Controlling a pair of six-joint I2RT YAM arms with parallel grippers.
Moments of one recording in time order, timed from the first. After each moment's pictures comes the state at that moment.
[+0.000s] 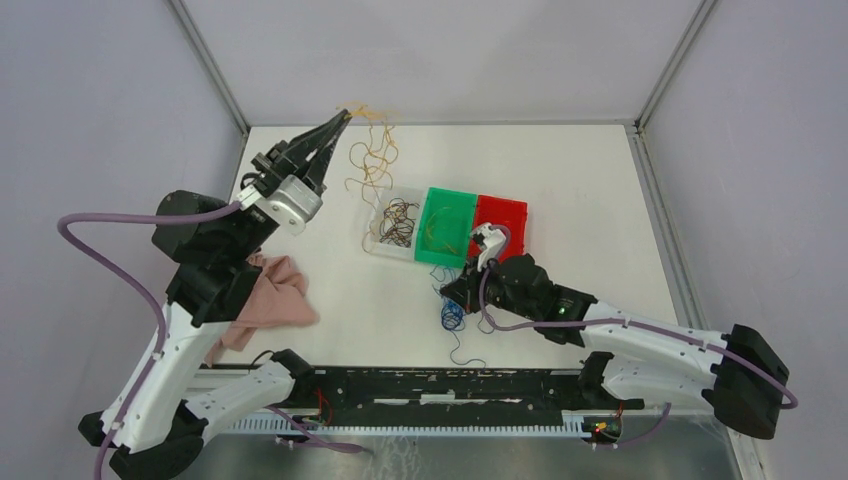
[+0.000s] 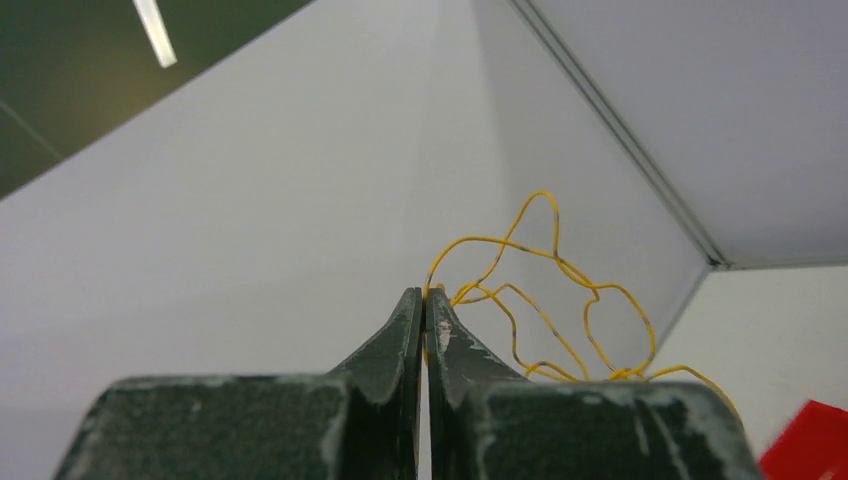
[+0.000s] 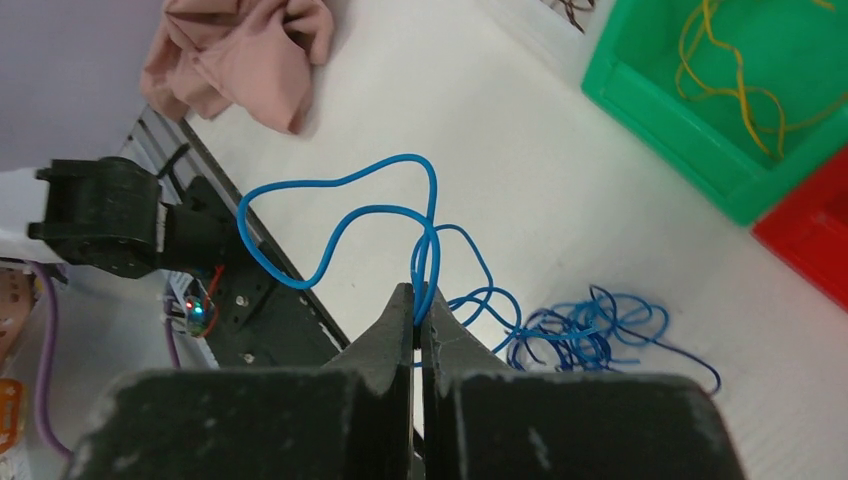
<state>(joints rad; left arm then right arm) -0.62 0.88 1.34 0.03 0.32 0.67 1.00 1.06 0.59 0.13 0.00 0.56</state>
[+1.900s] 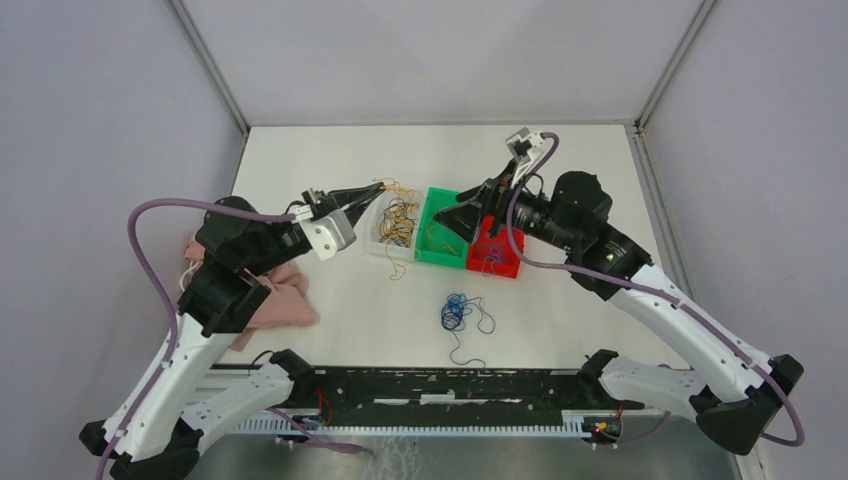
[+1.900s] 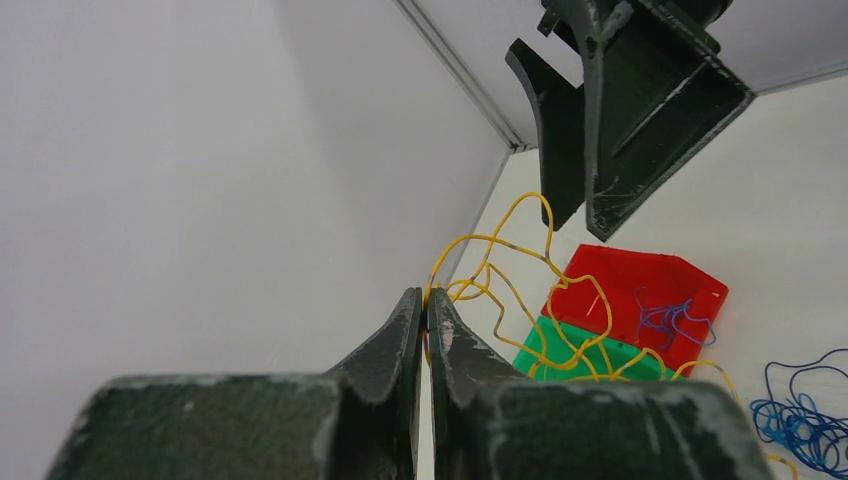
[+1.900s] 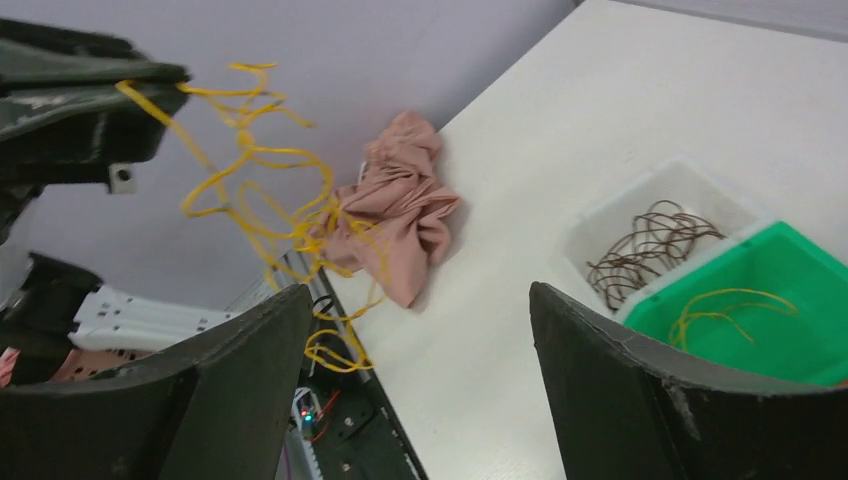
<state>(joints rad) -0.62 0.80 1.19 -0.23 0.47 0.65 0.69 1.05 1.12 -0.11 -0.30 0.50</state>
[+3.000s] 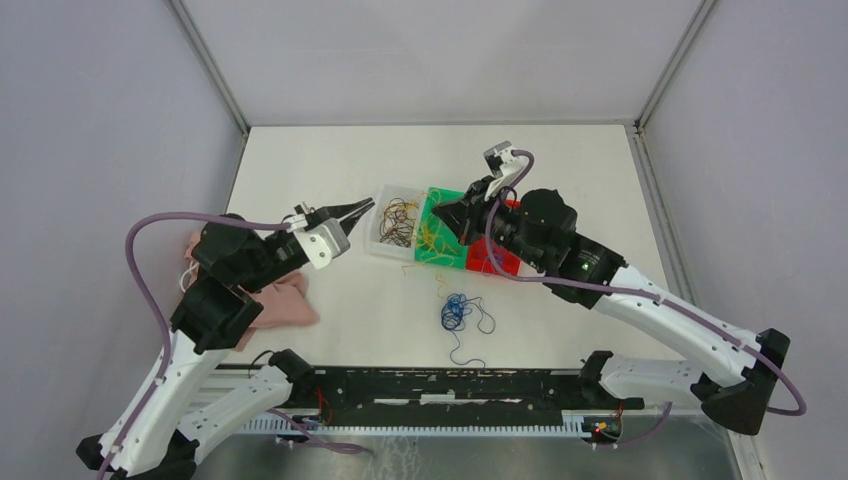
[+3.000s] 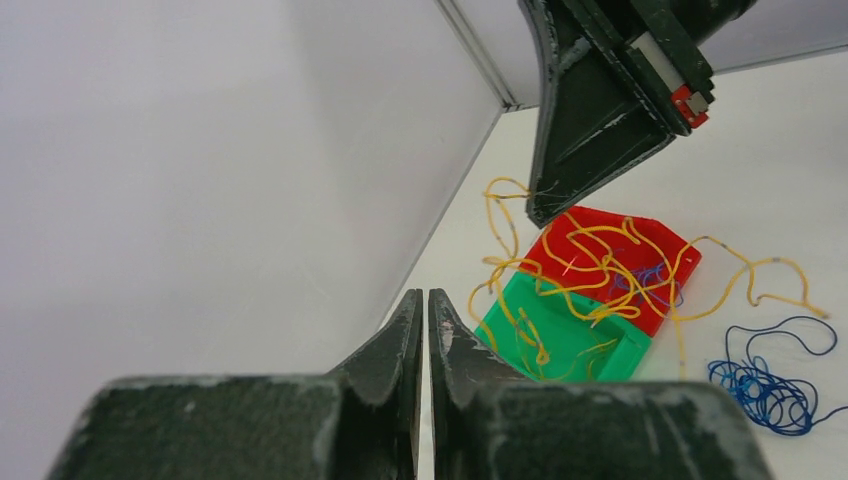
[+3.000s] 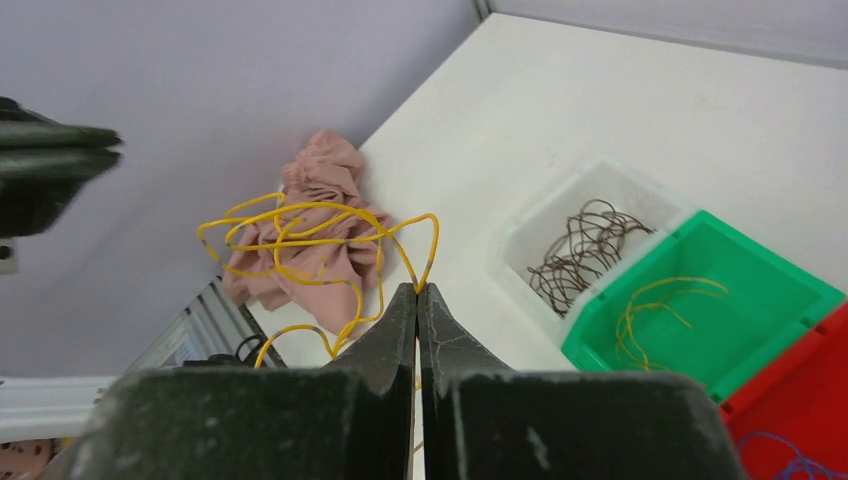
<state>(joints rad) -0.62 0.73 1.12 -0.31 0.40 0.60 0.93 1.12 1.14 -0.07 0.08 0.43</state>
